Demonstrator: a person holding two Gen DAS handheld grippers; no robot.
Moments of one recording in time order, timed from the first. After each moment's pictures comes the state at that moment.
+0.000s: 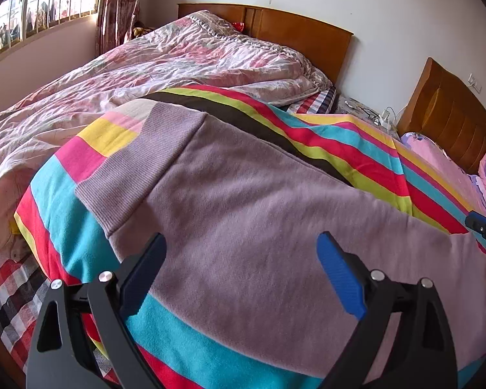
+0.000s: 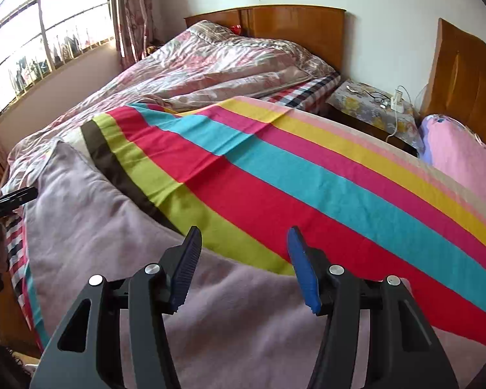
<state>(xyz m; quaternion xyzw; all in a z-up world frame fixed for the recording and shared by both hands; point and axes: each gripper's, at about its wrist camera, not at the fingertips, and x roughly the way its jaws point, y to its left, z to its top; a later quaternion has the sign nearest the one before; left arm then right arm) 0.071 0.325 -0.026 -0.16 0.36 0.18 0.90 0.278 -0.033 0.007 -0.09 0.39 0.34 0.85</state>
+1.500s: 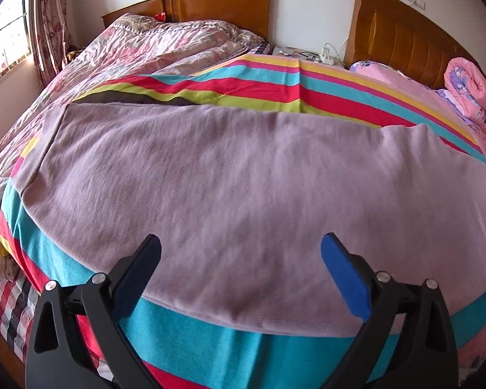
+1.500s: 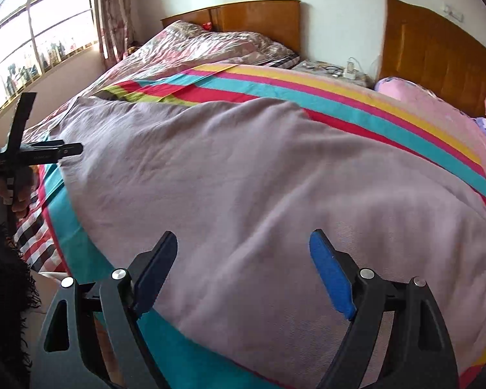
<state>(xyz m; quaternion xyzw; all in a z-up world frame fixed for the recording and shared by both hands) 0.079 0.148 -0.044 -0.04 0.42 0.07 0.90 0.114 -0.227 -0.016 -0.07 0.40 0.23 0.89</state>
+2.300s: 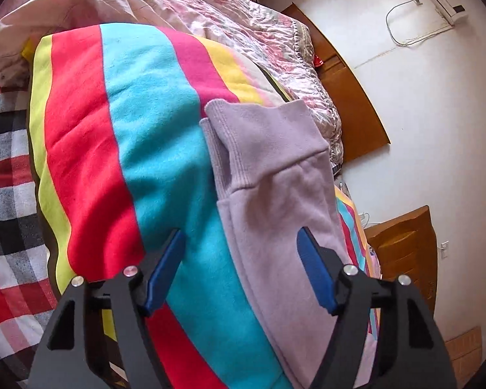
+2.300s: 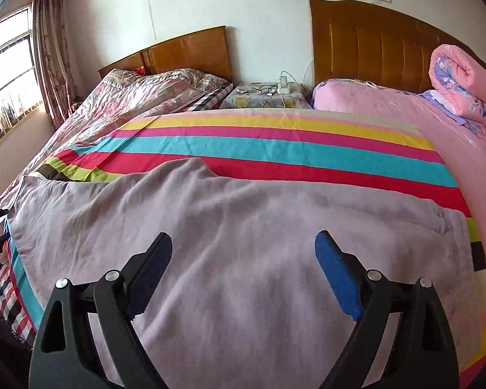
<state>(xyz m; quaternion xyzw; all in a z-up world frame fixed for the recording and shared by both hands) -0.004 0.420 -0.073 -0.49 0.25 0.18 0.81 0.180 -0.259 0.002 0.01 0.36 0.15 0.92</state>
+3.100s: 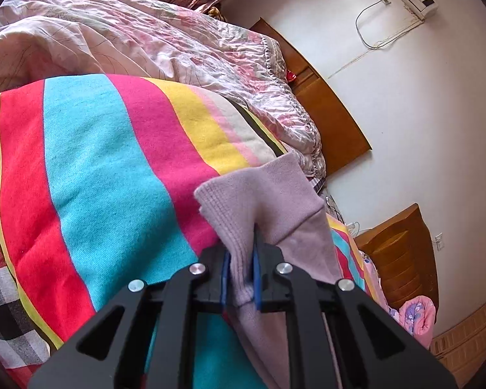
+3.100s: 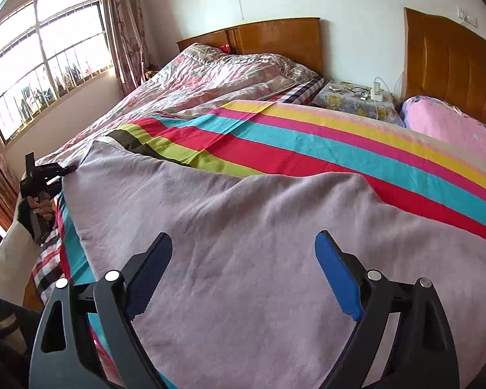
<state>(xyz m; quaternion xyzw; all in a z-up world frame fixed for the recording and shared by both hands) 0.023 0.461 -0.065 -0.45 0.21 0.17 0.85 0.172 -0.117 0.017 -0.02 0.38 0.32 0.87</state>
